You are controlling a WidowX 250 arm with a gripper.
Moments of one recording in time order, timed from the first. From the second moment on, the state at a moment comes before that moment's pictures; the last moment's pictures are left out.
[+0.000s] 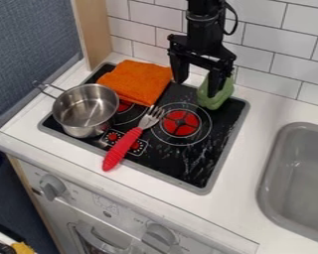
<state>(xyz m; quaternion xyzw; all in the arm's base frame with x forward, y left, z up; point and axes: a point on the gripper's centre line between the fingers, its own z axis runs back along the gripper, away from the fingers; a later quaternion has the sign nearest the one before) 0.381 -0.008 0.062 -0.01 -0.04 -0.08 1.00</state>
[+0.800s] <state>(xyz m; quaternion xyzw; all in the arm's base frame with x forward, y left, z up) 0.304 0.071 0.076 0.05 -0.04 -0.03 1.00</state>
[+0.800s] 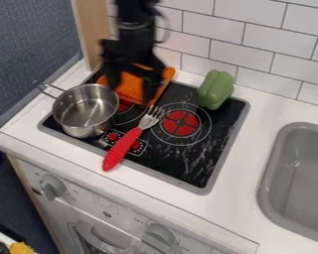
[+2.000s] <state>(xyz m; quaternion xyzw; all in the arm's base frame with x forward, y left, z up) 0.289 0.095 0.013 0.08 0.05 0.03 1.00</state>
